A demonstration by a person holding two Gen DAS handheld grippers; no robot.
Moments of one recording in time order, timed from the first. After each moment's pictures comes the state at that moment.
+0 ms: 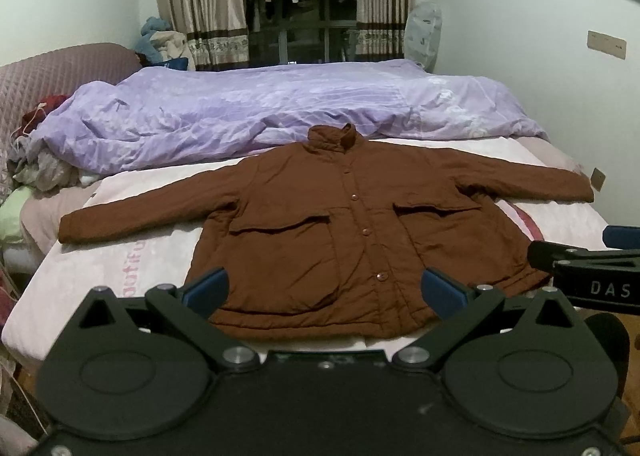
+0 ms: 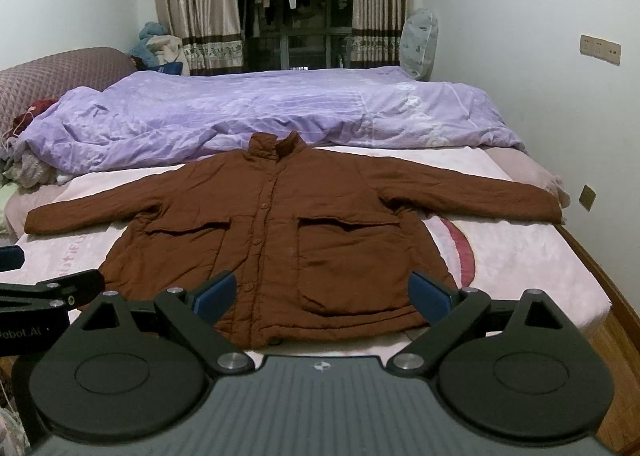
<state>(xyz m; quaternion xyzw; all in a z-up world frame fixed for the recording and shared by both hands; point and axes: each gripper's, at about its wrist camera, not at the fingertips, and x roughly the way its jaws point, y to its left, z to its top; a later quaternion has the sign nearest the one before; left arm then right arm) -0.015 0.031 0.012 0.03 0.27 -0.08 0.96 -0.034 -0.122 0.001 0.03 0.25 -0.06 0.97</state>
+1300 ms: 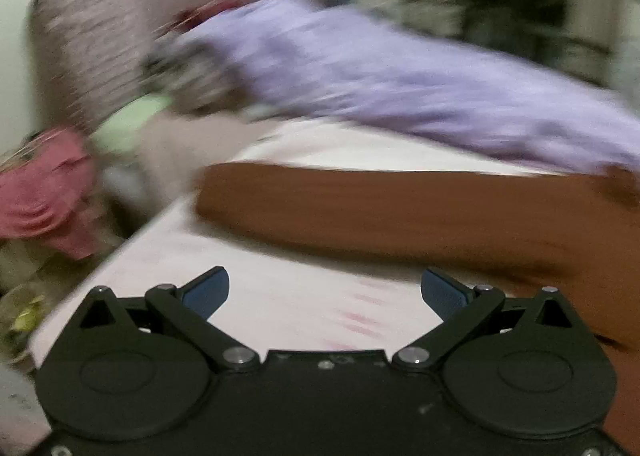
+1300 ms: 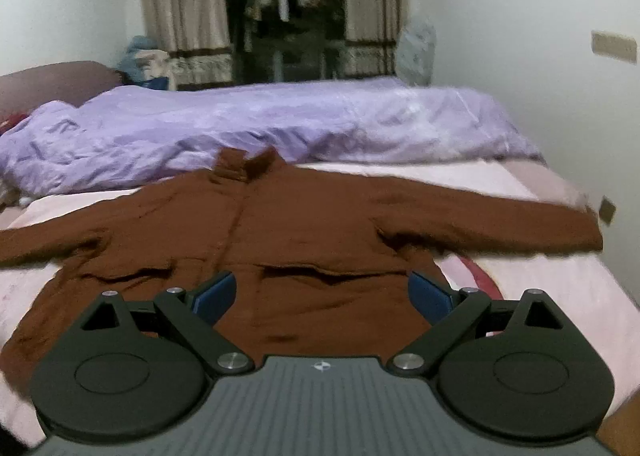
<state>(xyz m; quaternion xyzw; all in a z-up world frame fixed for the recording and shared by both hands) 0.272 0.347 -0.099 -0.07 0.32 0.22 0.92 0.100 -0.182 -0.053 0.07 0.23 -0.05 0.97</state>
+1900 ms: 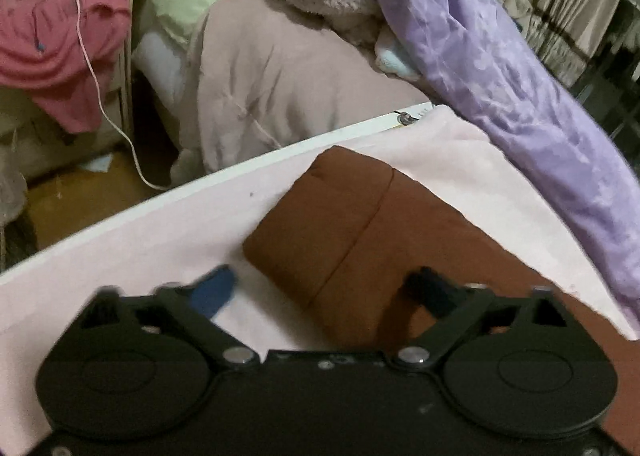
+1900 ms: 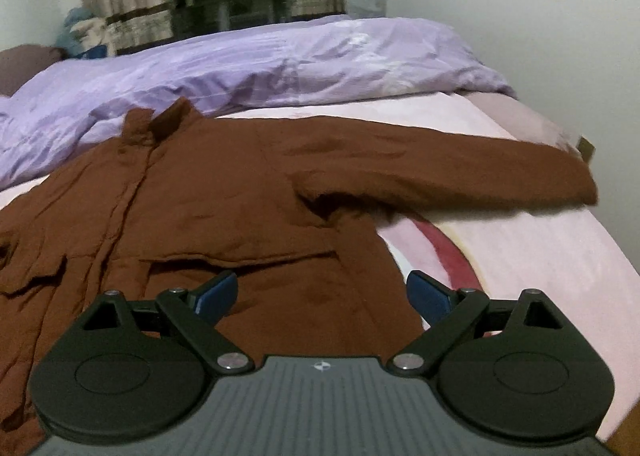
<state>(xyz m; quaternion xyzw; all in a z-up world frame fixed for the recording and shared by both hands) 0.405 0.518 -0.166 -0.29 0.34 0.28 0.85 0.177 -0.246 -0.091 0.08 0.31 -0.11 0.94</state>
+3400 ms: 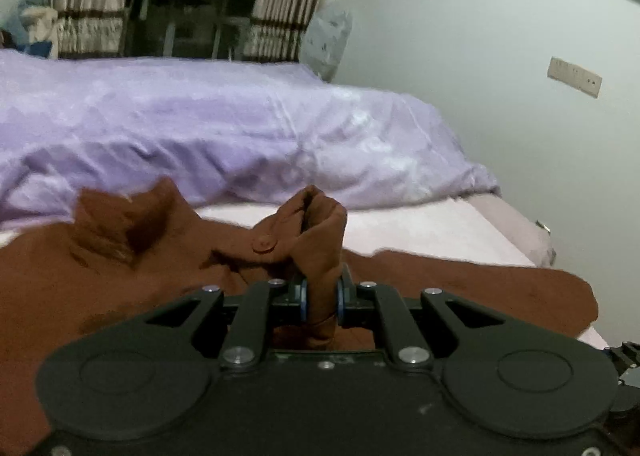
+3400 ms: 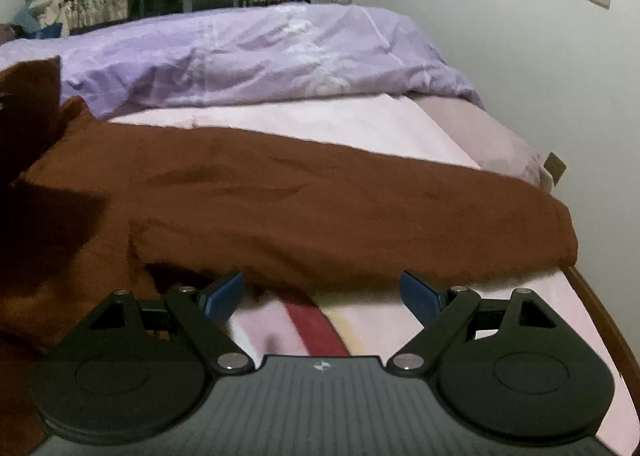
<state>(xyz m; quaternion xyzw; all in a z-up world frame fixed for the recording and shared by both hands) 0.450 -0.177 -0.091 -0.04 0.27 -0.26 0.93 0.261 -0.373 -0.118 0.04 0.34 -0.17 0.92</state>
